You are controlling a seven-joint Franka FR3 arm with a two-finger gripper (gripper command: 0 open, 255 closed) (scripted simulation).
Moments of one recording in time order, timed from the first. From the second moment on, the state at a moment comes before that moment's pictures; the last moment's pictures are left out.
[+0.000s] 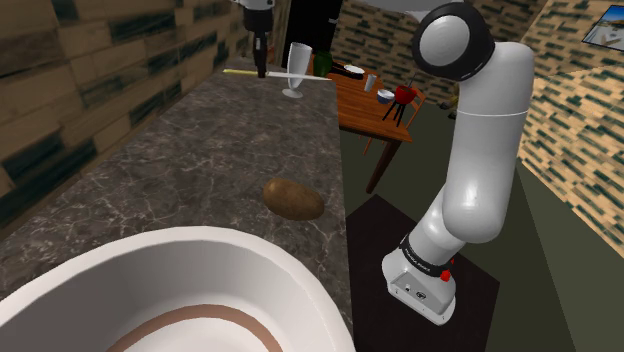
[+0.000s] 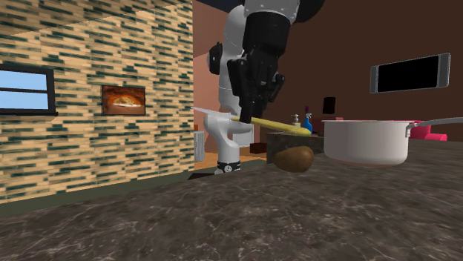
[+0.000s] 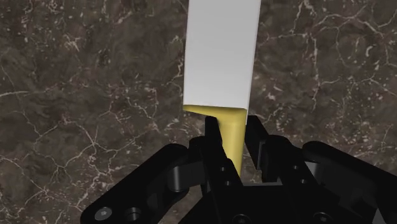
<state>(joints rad) 0.17 0.42 0.03 -1.24 -0.16 1.55 -0.61</state>
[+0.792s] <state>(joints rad) 0.18 0.50 0.02 -0.96 -0.17 1.35 -0.64</state>
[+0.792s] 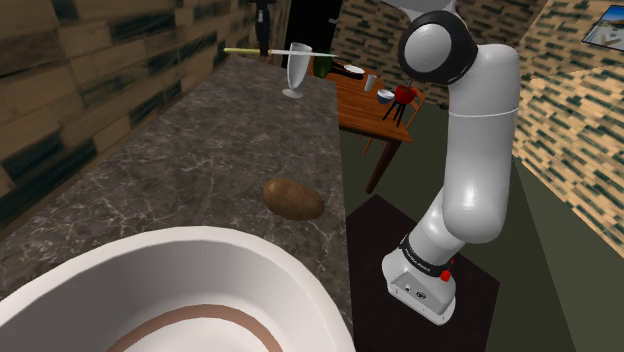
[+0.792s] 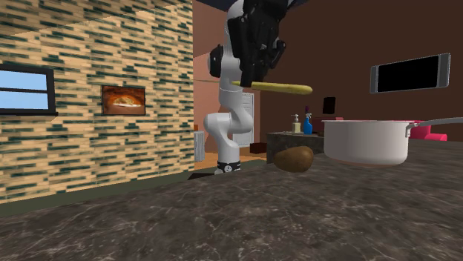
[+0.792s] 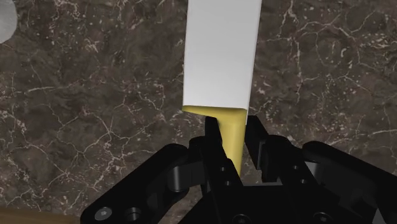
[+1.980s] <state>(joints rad) 0.33 0.15 0.11 -1.39 -0.14 1.41 -0.38</state>
